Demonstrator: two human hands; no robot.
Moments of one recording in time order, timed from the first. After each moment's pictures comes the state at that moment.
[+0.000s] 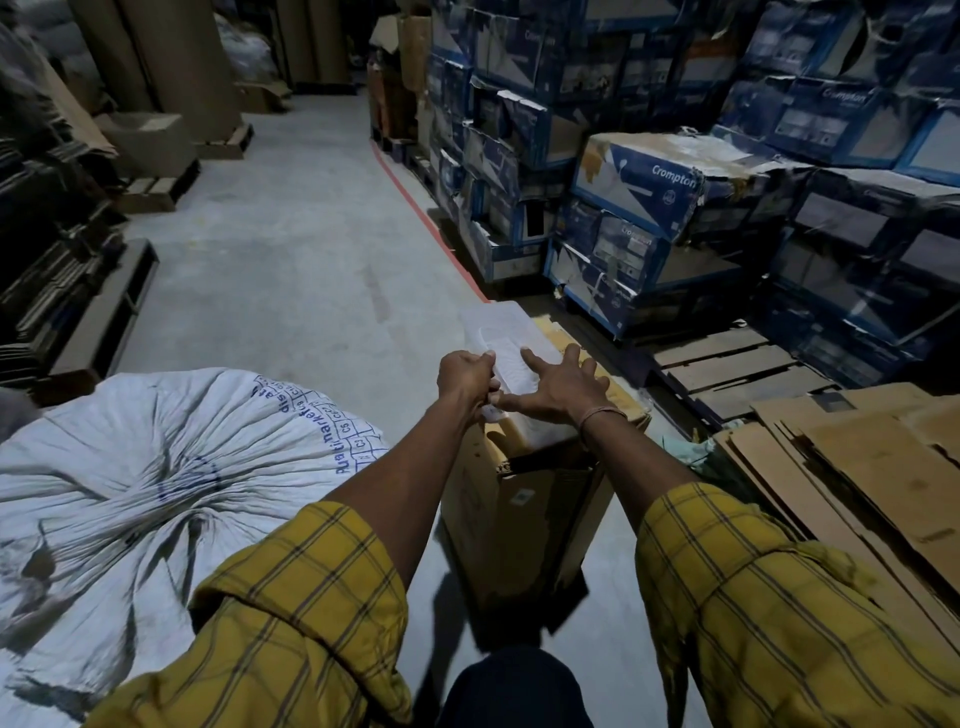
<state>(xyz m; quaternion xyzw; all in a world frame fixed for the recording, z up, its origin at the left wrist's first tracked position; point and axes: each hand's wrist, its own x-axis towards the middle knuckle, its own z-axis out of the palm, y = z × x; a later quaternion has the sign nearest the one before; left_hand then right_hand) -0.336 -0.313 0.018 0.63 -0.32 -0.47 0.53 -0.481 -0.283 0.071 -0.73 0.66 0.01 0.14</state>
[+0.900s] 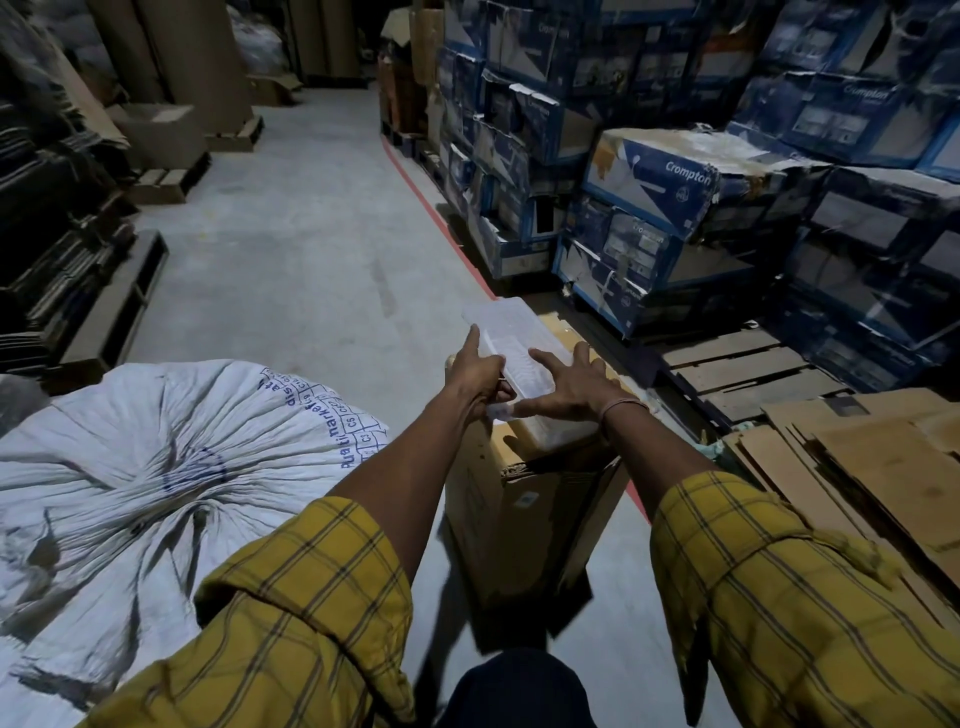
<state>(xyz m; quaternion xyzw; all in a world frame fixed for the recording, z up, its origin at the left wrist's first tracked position) -0.336 -0.306 0.033 0.62 -0.36 -0.52 0.47 -0.495 -0.299 0.063 -0.76 0.63 0.02 0.19</state>
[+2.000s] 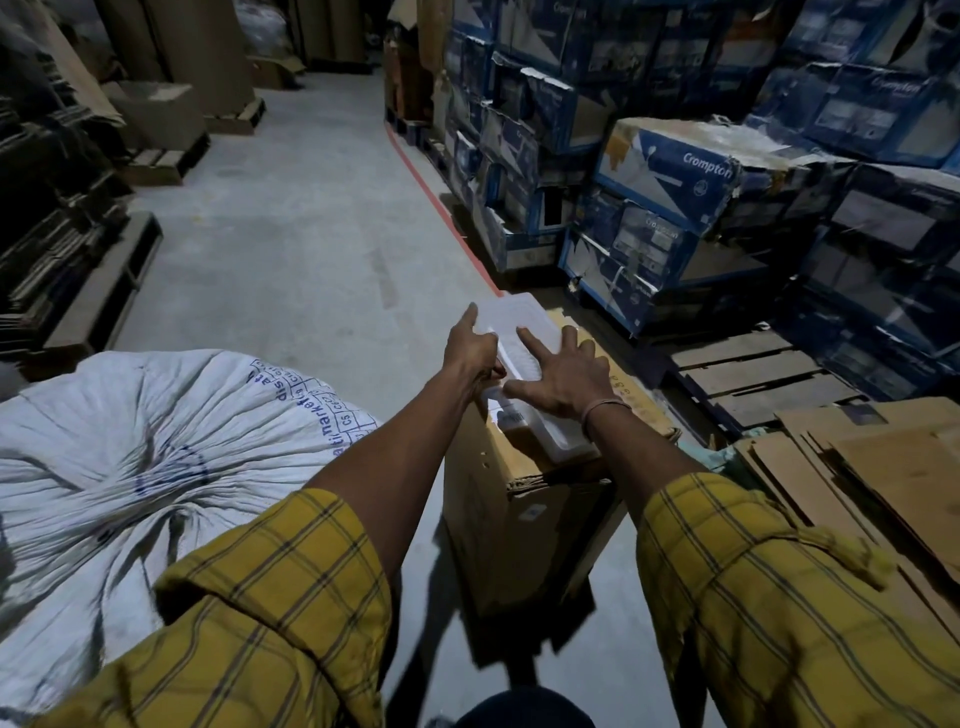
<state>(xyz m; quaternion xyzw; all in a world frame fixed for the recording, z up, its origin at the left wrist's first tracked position) -0.319 -0.357 0.016 0.60 -0.33 -0.51 0.52 -0.465 -0.338 0.032 -0.79 0.62 0.01 0.02</state>
